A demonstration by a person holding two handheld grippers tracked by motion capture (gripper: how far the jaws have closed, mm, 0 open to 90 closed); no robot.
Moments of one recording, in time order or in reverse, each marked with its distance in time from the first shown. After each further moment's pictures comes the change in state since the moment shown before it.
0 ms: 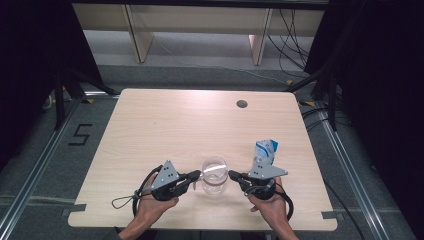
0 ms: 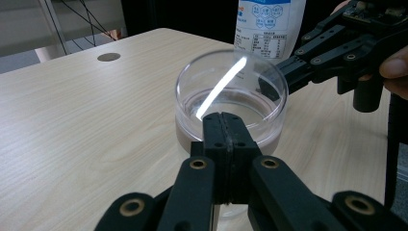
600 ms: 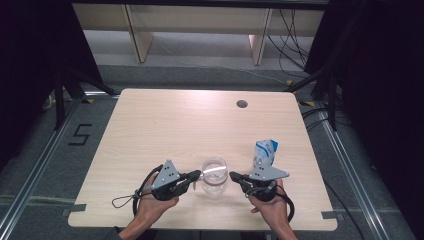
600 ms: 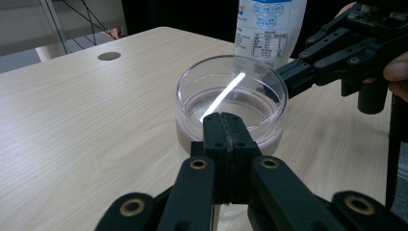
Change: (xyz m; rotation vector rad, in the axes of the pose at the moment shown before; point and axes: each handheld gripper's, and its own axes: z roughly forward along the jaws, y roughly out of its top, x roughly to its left) left arm 0.000 0.001 0.000 0.014 0.008 0.006; right arm -0.001 -0.004 -0.003 -0.001 -0.029 -0.018
